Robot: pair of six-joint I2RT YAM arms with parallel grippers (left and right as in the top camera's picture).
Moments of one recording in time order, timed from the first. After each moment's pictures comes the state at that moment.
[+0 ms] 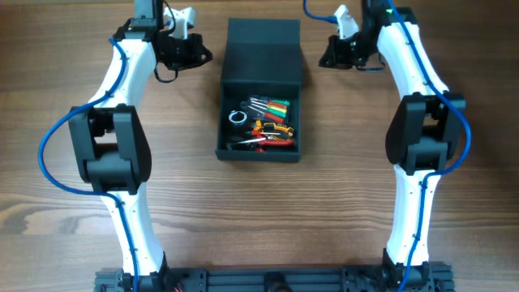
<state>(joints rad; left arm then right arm) -0.02 2.26 1.86 -0.71 0.61 -0.12 0.06 2.44 2.16 -1.03 -0.52 -0.03</state>
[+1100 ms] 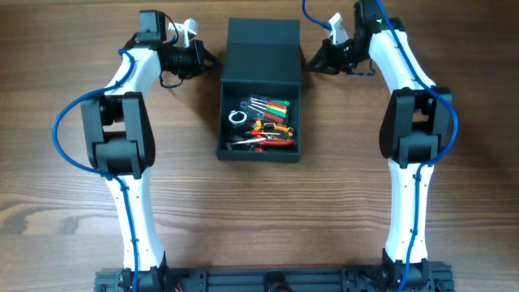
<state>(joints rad) 0.00 2.44 1.86 -0.51 0.83 -0.29 0.06 2.55 2.17 -0.93 -0.73 0.08</state>
